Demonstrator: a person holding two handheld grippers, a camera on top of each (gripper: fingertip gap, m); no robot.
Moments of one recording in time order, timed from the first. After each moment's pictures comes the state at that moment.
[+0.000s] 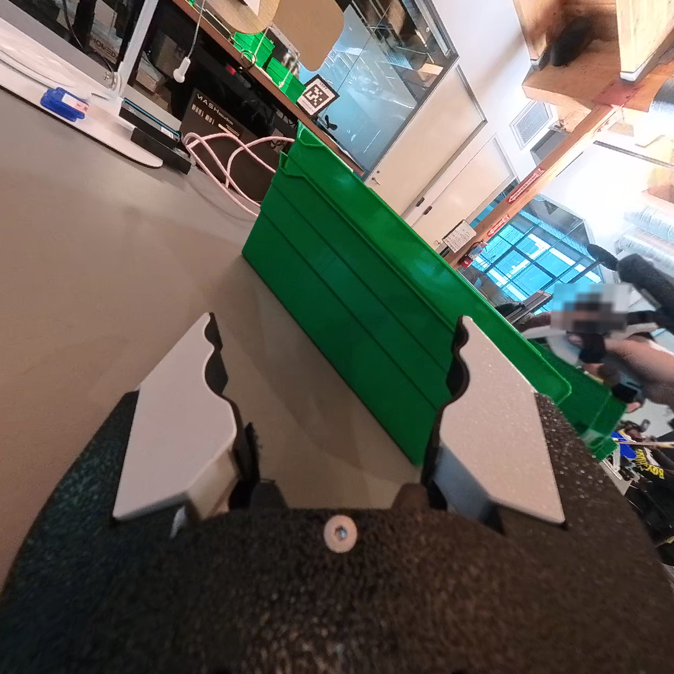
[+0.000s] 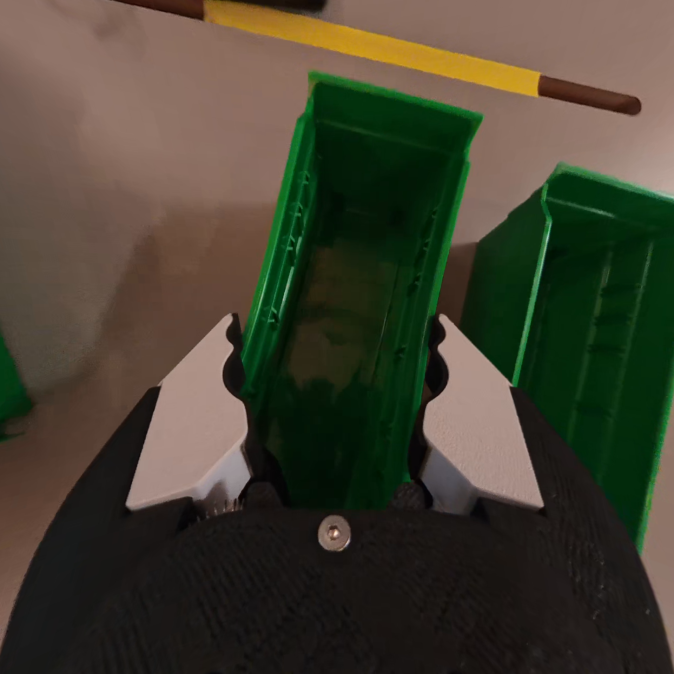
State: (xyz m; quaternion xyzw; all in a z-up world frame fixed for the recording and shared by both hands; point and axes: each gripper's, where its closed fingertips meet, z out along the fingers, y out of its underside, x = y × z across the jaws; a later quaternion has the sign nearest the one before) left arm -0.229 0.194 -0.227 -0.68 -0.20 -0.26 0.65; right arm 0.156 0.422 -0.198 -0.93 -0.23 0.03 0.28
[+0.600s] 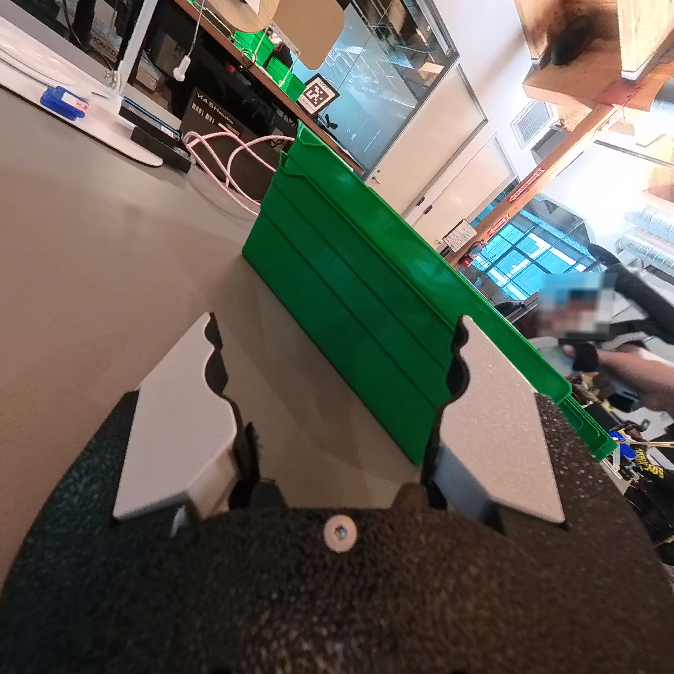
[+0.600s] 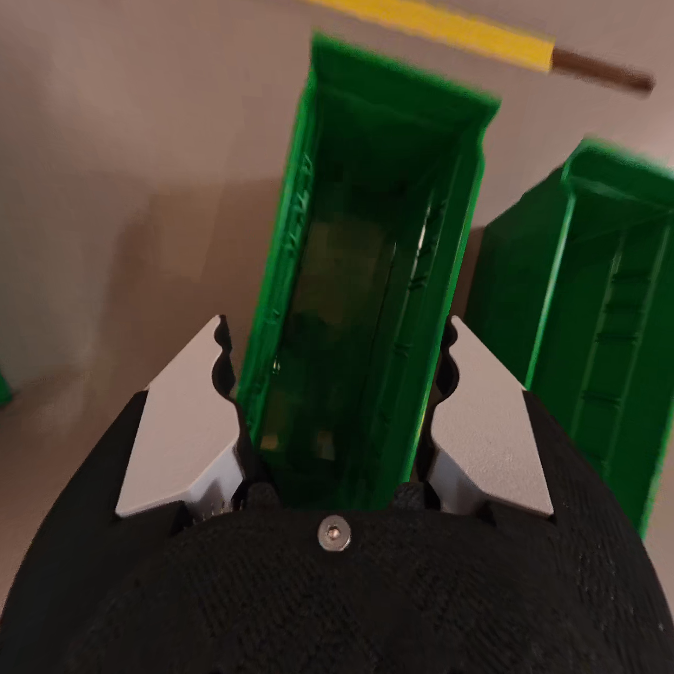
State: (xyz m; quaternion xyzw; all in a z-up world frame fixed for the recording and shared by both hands) left arm -0.229 0.195 -0.227 -0.68 -0.20 -0.26 0.65; right arm 0.156 0.413 -0.213 -0.93 -0.24 0.01 0.27
